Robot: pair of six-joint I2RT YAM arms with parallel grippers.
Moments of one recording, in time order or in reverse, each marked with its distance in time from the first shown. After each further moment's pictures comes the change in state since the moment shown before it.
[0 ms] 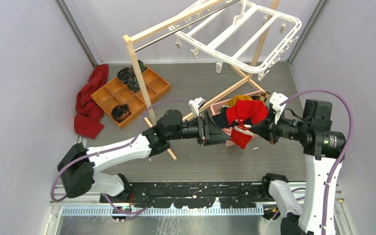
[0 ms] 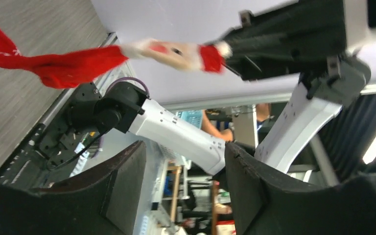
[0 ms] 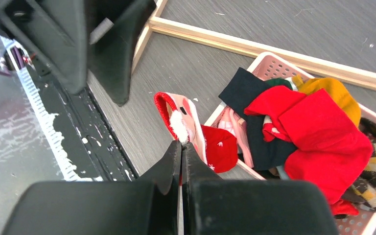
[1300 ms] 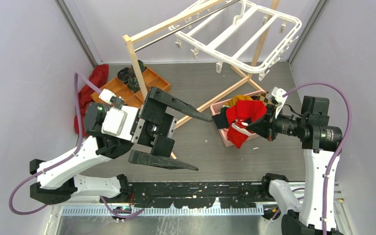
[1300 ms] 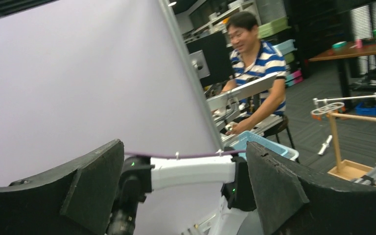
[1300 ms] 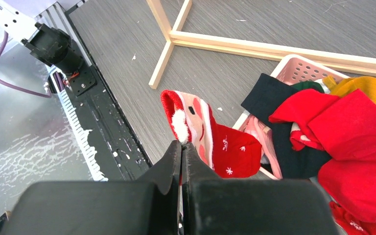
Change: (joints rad) left arm -0.195 -0.290 0.560 -0.047 0.279 1.233; right arm 0.000 0.042 -0.013 0.072 -0.077 0.184
